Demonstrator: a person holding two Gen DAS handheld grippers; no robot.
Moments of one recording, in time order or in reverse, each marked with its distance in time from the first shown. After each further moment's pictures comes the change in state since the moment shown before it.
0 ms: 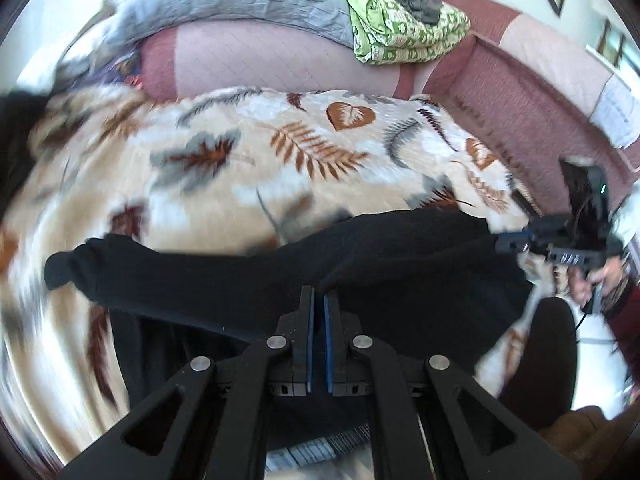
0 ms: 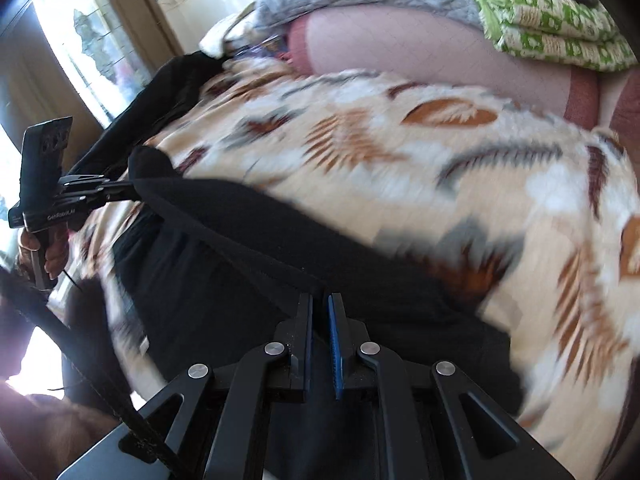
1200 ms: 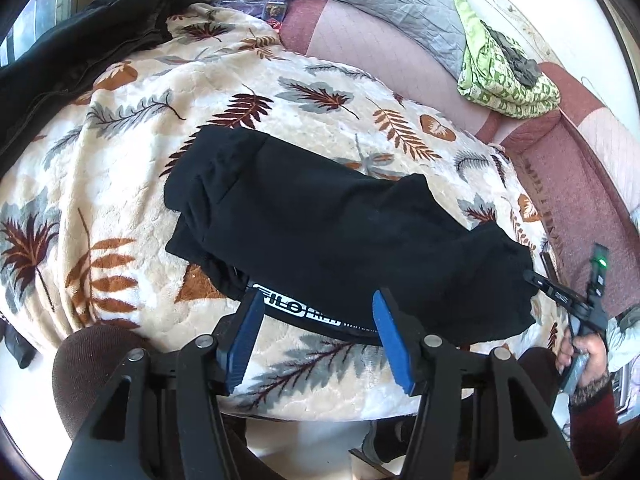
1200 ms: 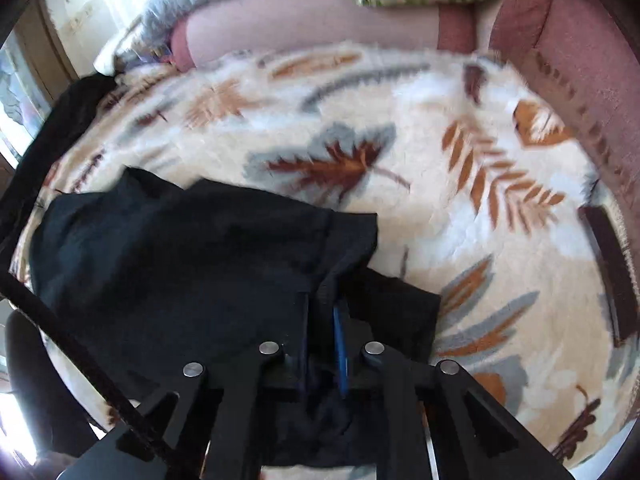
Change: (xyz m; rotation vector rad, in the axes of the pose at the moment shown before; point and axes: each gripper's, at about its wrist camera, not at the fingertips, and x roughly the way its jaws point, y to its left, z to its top) left arm -0.051 0.019 -0.094 -0.415 -0.042 0.158; right arm -0.017 -0.035 -0.073 0.241 -0.039 -0.334
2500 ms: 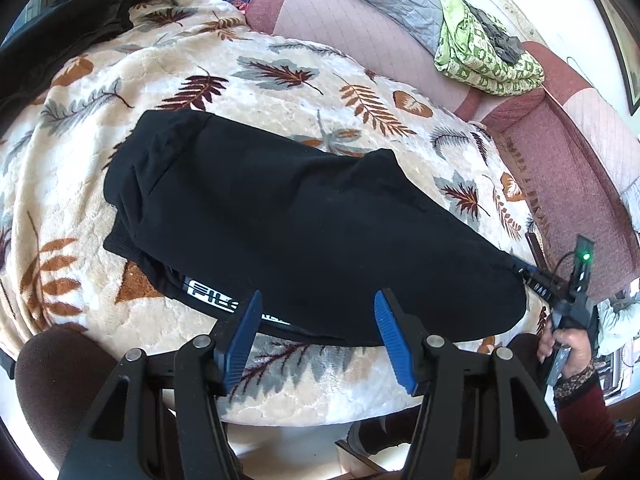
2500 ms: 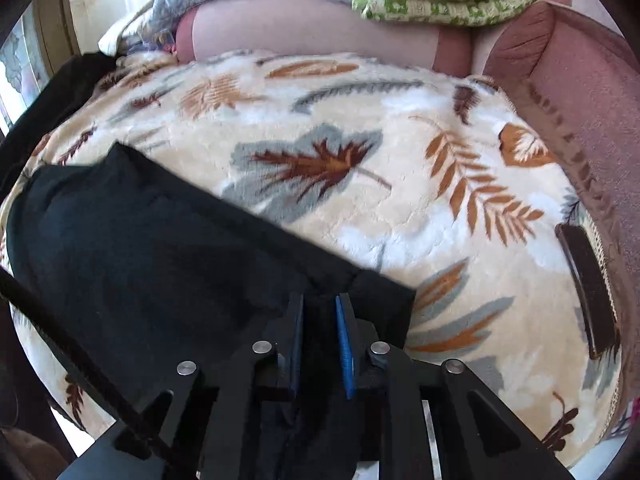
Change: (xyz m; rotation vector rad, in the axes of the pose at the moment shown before) left arm 0.028 -0.030 -0.001 0.050 0.063 -0.061; right arm 0.008 -0.002 -0.009 -0.080 -0.038 -0.098
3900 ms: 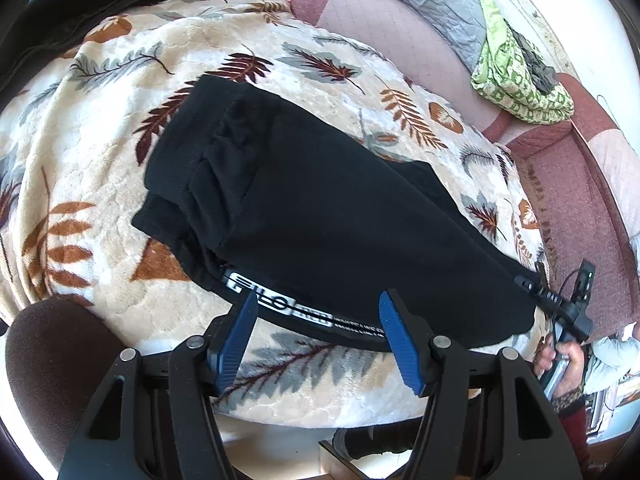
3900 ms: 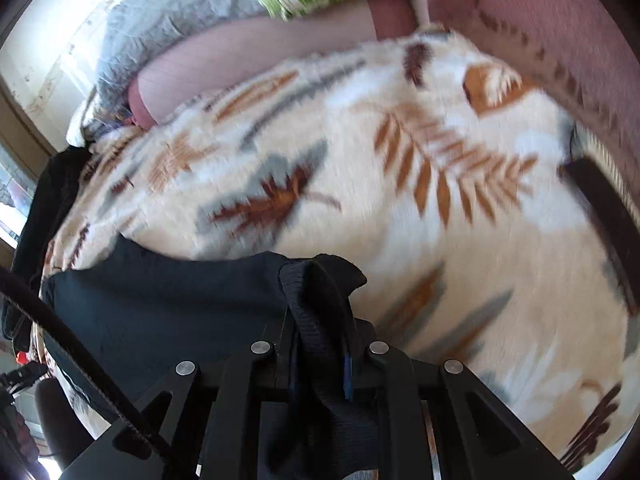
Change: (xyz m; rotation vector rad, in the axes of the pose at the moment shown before) left arm 0.005 0.028 0.001 -0.155 0.013 0.031; right arm 0.016 -0.064 0.011 0.345 0.041 0.142
